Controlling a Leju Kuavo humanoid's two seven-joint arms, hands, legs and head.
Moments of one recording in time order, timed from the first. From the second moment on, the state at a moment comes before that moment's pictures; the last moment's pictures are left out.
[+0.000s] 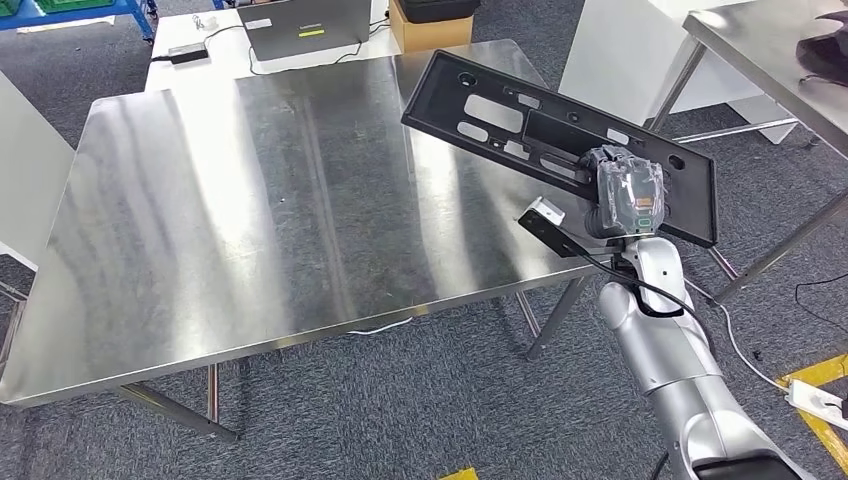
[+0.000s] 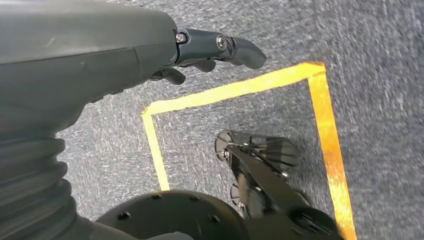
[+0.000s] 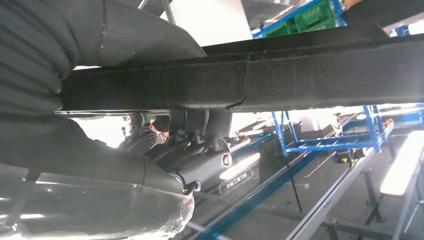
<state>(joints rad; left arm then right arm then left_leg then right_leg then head) -0.07 -0.12 0.93 -0.20 -0.73 0.08 -0.30 -0.61 -0.22 0.30 -1.11 1.14 -0.53 -0.11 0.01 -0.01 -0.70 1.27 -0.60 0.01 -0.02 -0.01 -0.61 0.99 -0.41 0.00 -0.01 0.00</state>
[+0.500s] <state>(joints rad) -0.07 -0.12 0.95 -0.20 -0.73 0.08 -0.29 -0.64 -0.20 0.31 -1.05 1.24 -0.57 -0.08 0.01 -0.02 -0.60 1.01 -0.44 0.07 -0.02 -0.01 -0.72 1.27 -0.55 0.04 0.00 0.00</state>
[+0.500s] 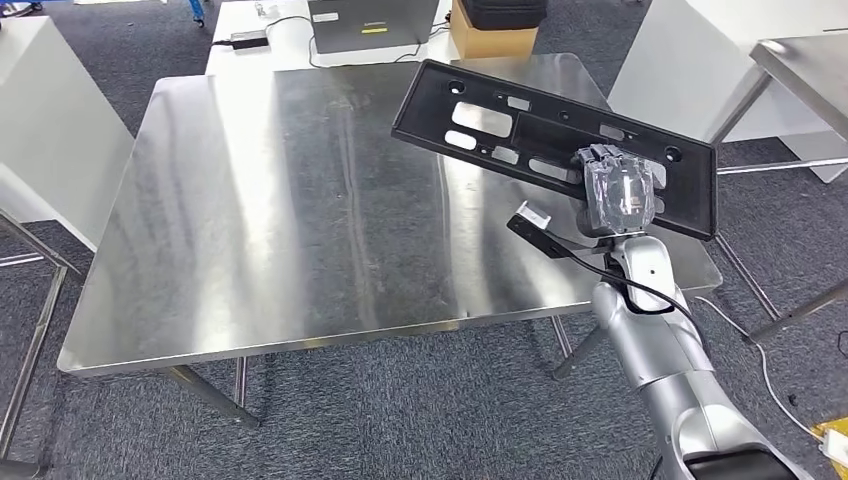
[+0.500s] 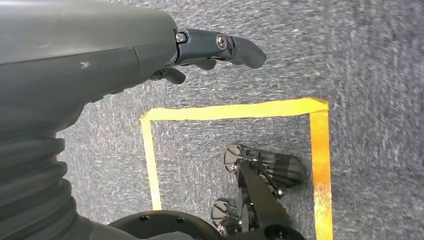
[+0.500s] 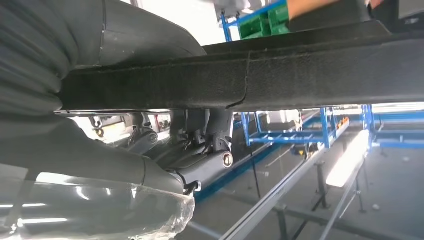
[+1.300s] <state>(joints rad) -0.07 -0.12 0.97 -0.20 -0.74 0.12 -0.38 -0.74 -0.13 0.36 -0.59 1.56 -0.65 0.11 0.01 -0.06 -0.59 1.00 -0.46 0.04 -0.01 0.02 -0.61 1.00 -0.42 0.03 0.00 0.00</state>
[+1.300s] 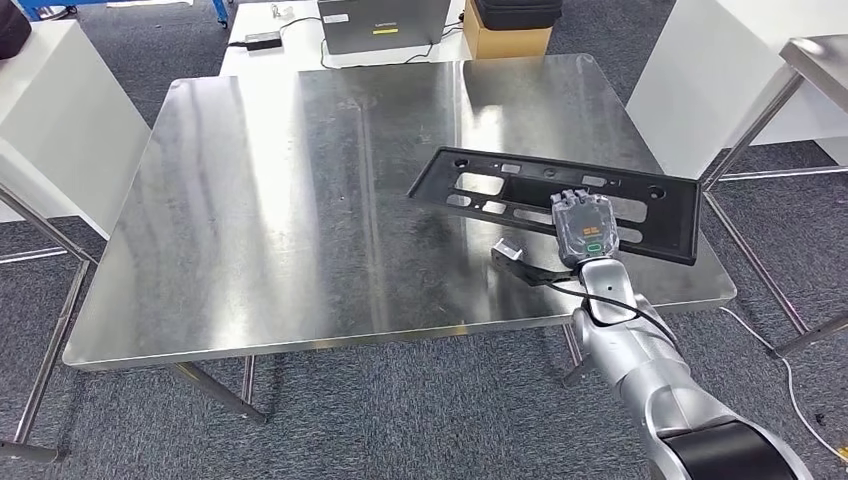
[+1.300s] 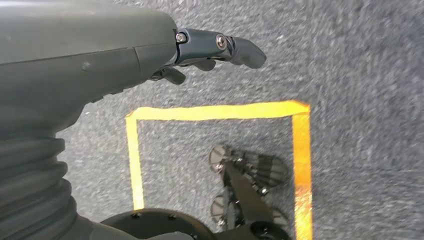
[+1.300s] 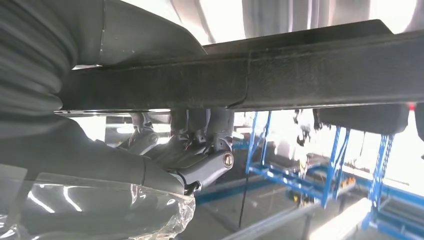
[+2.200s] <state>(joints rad) -0.07 -0.11 0.98 -0.20 -0.77 0.15 -0.29 -0.74 -0.07 0.36 -0.46 1.57 -0.69 0.14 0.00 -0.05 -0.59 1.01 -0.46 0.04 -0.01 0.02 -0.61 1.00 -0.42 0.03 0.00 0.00</state>
